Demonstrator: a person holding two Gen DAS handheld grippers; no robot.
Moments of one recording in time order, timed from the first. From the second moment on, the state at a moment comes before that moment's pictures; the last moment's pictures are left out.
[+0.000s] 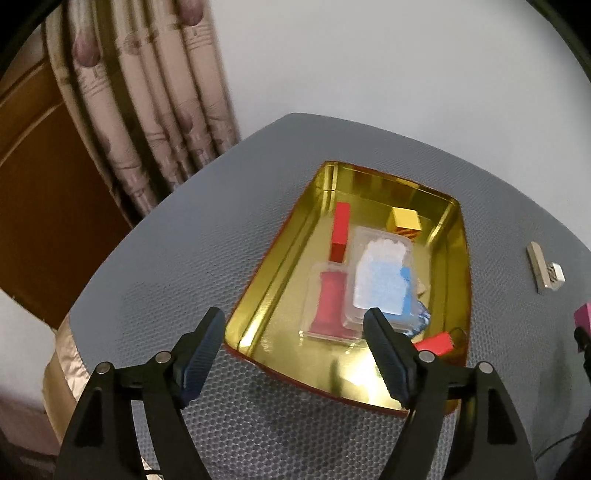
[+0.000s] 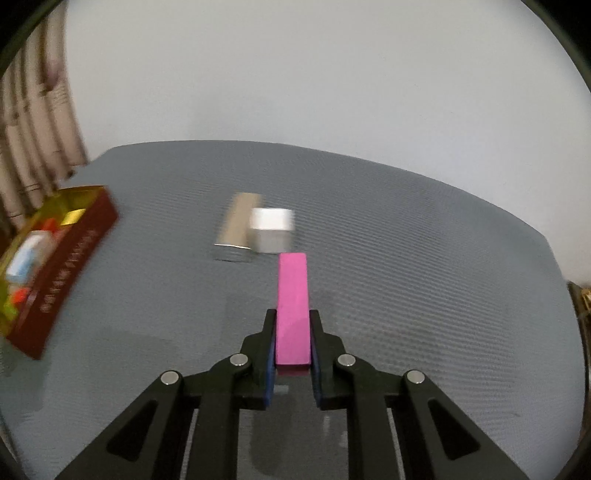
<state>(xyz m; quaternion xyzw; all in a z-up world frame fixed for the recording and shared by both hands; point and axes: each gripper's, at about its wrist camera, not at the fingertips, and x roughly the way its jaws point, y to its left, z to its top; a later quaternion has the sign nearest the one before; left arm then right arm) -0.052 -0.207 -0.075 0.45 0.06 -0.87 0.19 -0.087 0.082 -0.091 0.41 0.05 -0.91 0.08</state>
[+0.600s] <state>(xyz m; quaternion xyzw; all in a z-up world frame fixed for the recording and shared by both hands) -0.048 -0.244 -0.076 0.45 0.11 -0.84 0.28 -0.090 -0.102 -0.052 0.39 0.08 -0.88 0.26</state>
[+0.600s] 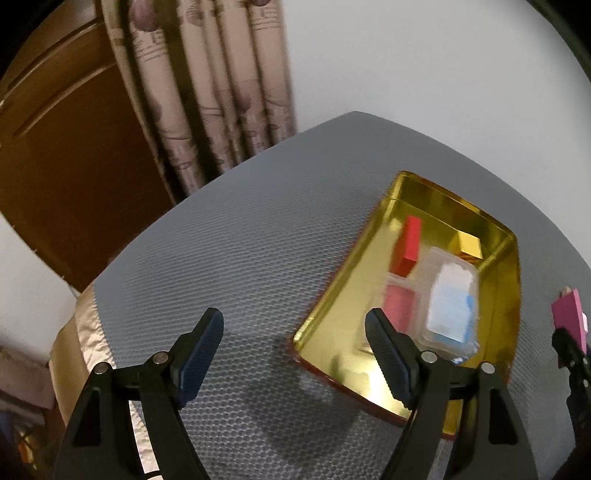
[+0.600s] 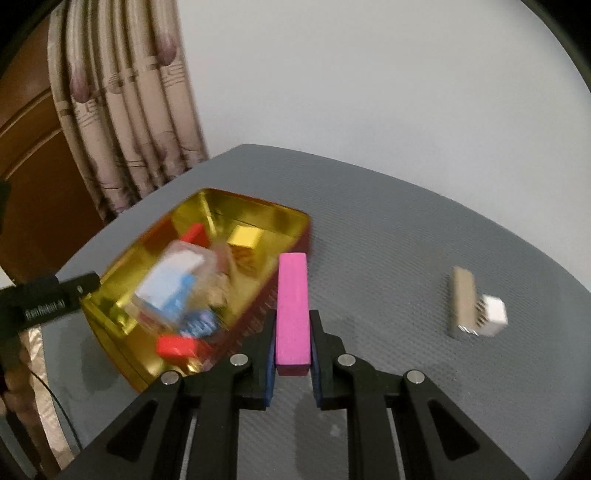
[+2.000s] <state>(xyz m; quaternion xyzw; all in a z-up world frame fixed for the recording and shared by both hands) -0.039 -0.269 -0.083 0.45 0.11 -0.82 0.33 -0.143 -0.189 -0.083 0.42 0.10 -0.86 0.28</state>
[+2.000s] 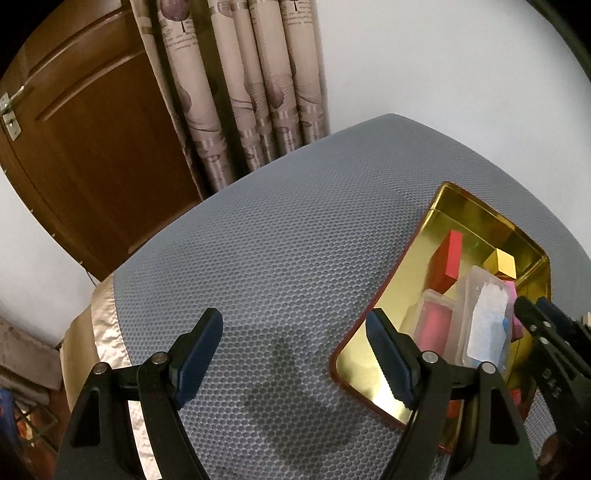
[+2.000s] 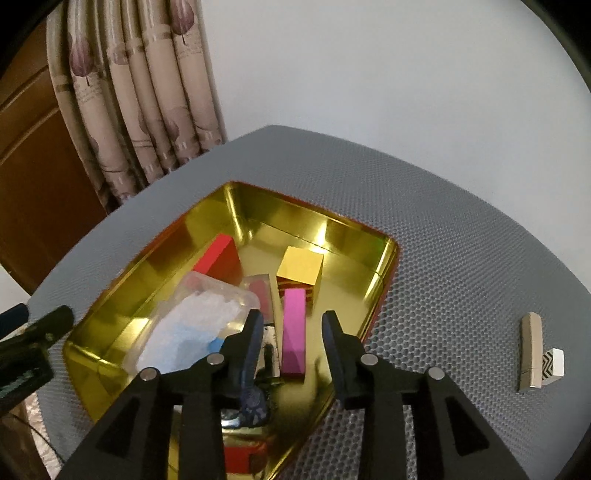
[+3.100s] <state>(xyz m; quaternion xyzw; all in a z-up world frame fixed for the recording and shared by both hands) -0.039 -0.241 -0.080 0.44 0.06 -0.85 0.30 -0.178 0.050 -0.100 0.42 0.02 -0.90 0.08</state>
